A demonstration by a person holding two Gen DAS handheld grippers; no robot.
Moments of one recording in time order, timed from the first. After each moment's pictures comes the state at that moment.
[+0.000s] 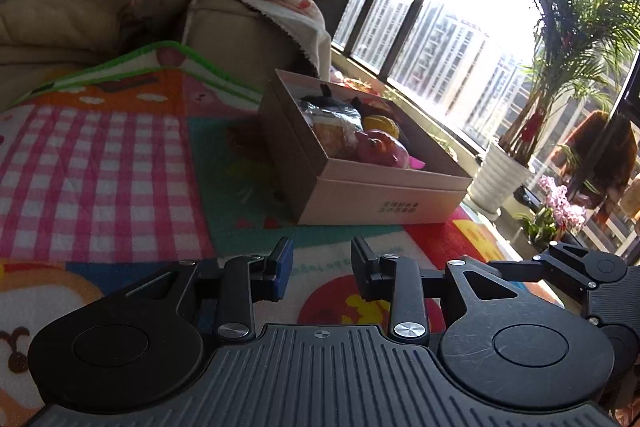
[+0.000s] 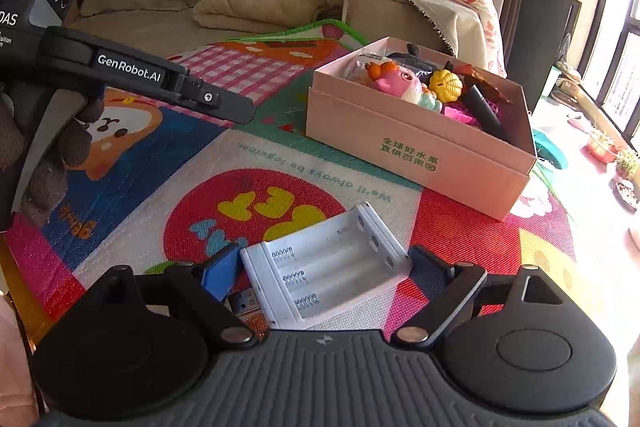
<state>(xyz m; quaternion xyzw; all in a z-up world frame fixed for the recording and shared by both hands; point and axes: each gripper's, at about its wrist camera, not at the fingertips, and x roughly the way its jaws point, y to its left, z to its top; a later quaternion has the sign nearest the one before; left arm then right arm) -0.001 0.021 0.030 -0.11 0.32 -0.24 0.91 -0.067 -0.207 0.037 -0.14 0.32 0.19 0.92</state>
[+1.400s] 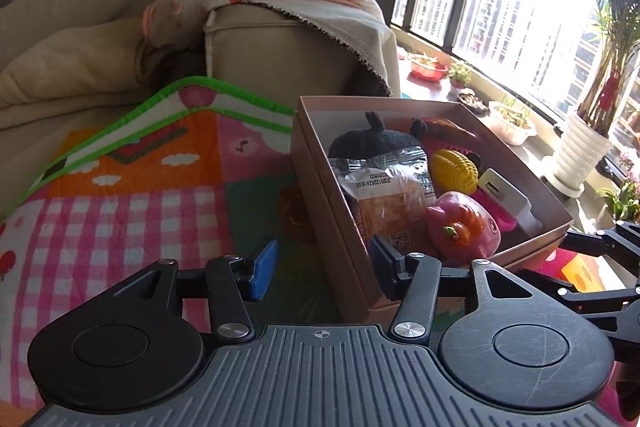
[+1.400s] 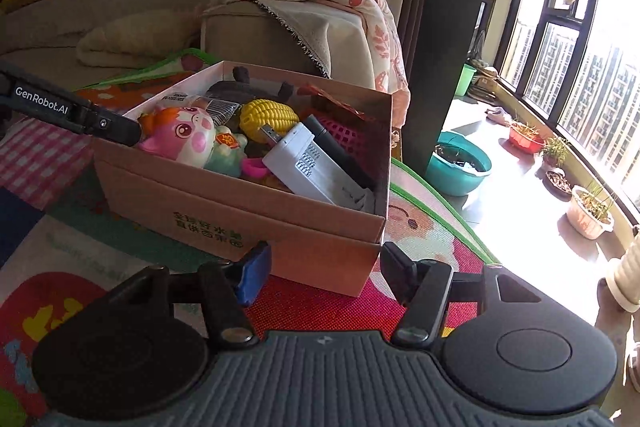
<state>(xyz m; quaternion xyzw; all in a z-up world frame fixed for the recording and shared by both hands) 0.106 -0.013 0.046 0.00 0.35 -0.13 0.93 0.058 -0.240 0.018 -0.11 0.31 0.09 0.94</state>
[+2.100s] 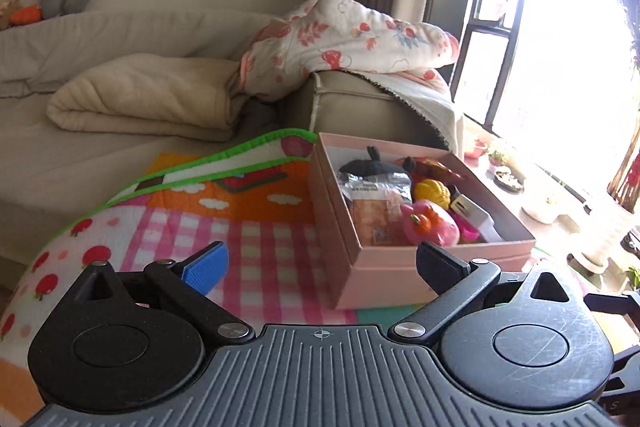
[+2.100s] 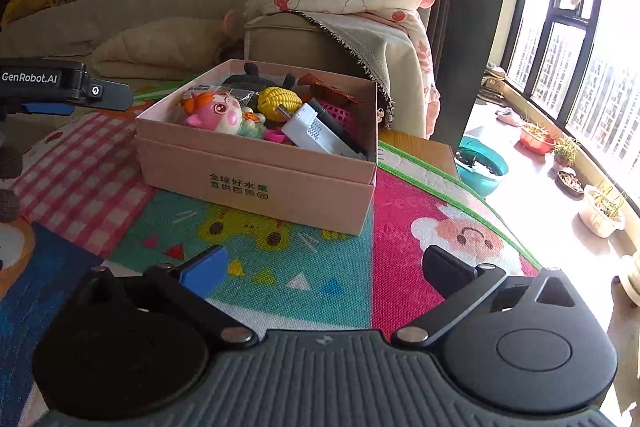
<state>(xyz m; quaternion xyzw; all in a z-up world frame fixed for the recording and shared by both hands) 0.054 0.059 0.058 -0.06 0.26 -0.07 0.96 0.026 -0.183 0.020 -0.08 0.33 0.08 0.94</state>
